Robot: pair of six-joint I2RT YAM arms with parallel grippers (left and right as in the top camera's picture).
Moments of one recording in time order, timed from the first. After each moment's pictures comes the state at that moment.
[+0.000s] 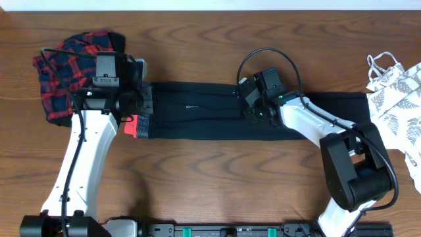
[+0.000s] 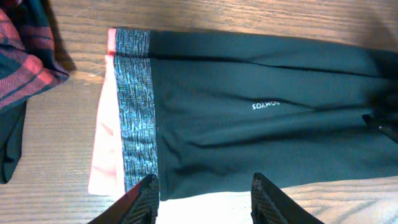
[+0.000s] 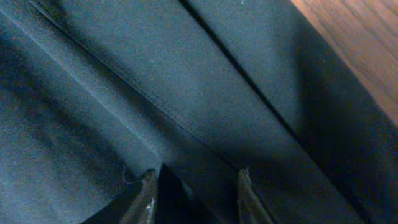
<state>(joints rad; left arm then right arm) -0.04 1.44 1.19 -0.85 0.18 -0.07 0.39 1.89 1.08 -0.34 -0.18 -0.30</state>
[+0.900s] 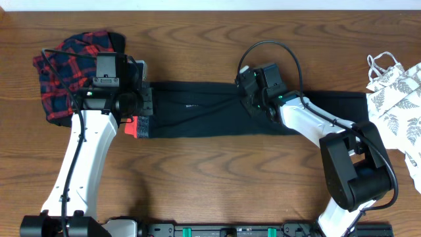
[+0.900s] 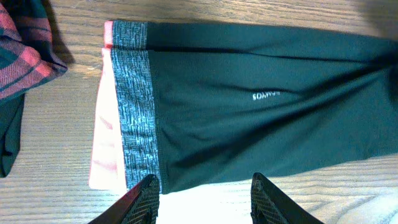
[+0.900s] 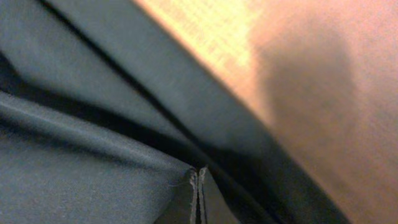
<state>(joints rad) -0.04 1.44 1.19 -0.87 0.18 -0.07 0.39 1.89 1.08 -0.13 -0.09 -0.24</state>
